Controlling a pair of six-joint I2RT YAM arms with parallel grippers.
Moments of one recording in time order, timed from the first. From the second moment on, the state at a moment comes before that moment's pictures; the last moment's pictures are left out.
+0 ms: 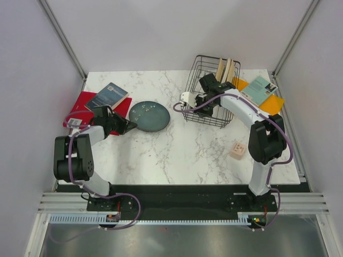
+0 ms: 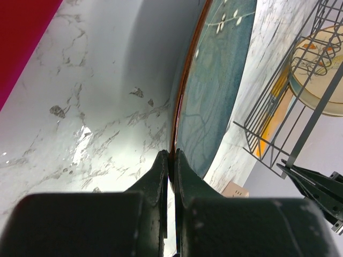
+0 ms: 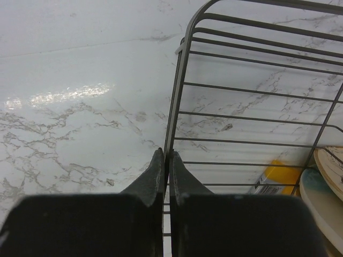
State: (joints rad) left arm 0.09 1.61 0.76 0.04 0.52 -0.89; right arm 0.43 1.91 1.63 -0.88 -0.31 -1.00
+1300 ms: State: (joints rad) left arm 0.10 1.40 0.58 0.01 0.52 -0.88; right arm 0.49 1.82 1.54 -0.94 -0.23 -1.22
